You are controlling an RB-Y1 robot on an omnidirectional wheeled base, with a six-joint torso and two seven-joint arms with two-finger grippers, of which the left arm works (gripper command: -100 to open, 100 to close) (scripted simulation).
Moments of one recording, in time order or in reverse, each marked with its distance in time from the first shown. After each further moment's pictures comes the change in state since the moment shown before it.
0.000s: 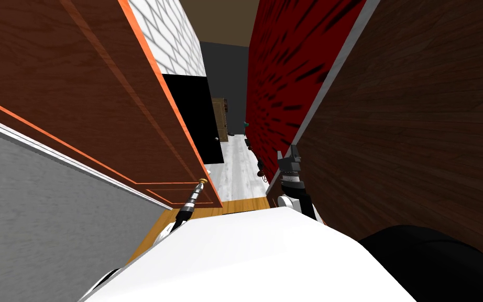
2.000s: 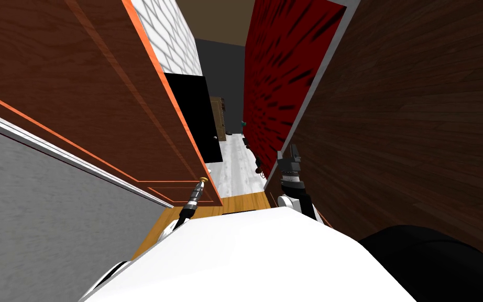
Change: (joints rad) arm -0.016 0.008 -0.113 -0.011 0.122 0.026 0.456
